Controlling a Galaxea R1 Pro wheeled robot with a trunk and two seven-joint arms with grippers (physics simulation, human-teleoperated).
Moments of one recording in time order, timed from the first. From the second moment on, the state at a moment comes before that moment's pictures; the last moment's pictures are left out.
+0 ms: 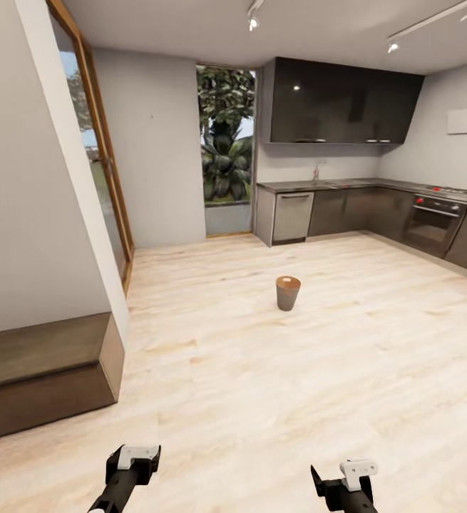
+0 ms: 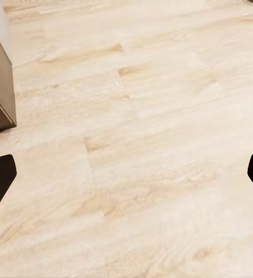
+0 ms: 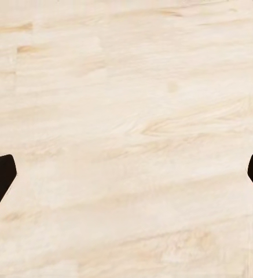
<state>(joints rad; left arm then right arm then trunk) -0.26 0.02 0.00 -0.59 -0.01 -0.27 0.00 -0.07 -0.02 -0.10 -0.90 0.10 -0.12 0.15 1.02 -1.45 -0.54</state>
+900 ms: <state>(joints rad) -0.26 0.02 0.00 -0.59 -0.01 -0.27 0.00 -0.07 -0.02 -0.10 -0.90 0.09 -0.12 0.15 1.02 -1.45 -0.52</state>
